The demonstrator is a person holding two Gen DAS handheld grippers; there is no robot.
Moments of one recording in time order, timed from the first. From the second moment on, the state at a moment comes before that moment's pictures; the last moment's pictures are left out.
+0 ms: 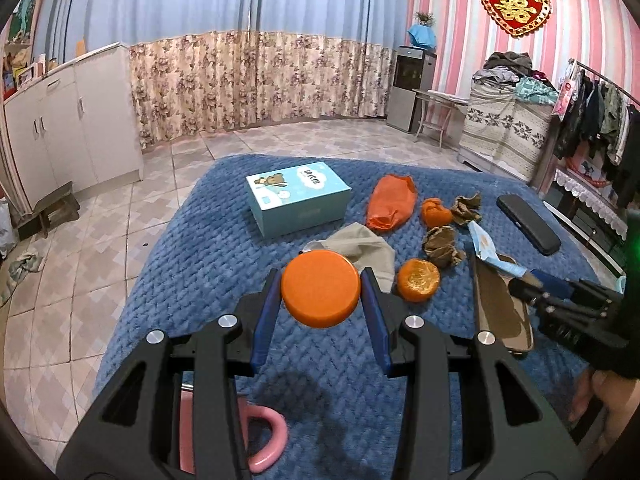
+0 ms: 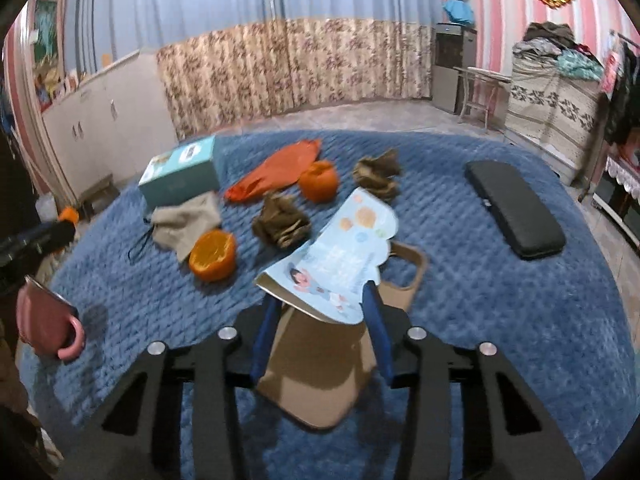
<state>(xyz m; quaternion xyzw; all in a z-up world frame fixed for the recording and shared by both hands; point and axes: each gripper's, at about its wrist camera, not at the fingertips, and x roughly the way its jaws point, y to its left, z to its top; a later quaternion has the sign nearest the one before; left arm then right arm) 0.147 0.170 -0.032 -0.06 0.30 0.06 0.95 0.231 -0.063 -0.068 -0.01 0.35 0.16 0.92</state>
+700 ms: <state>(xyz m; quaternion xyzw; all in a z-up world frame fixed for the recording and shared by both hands) 0.156 0.124 0.002 -0.03 0.28 0.04 0.96 0.214 -0.154 -0.007 0.05 0.25 0.15 0.96</state>
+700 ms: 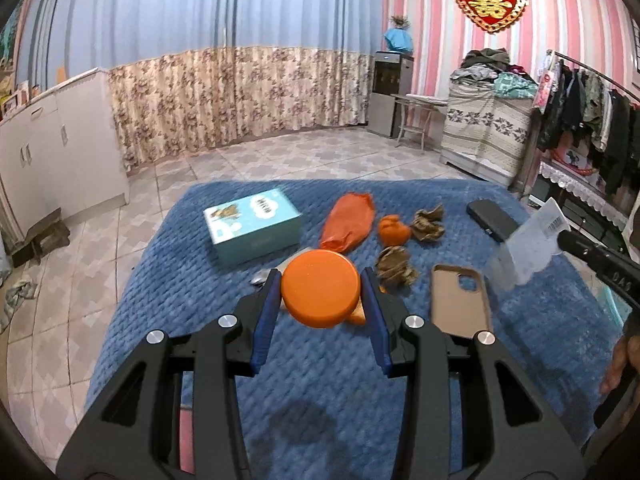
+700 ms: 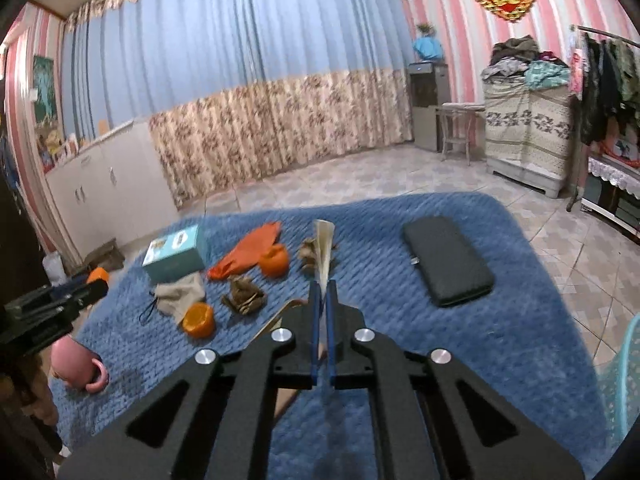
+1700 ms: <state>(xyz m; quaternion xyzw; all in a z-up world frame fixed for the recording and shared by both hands) 0.194 -0.050 0.018 0.02 0.27 -0.10 0.96 0.147 -0.374 0.027 0.13 0.19 -0.03 0.97</state>
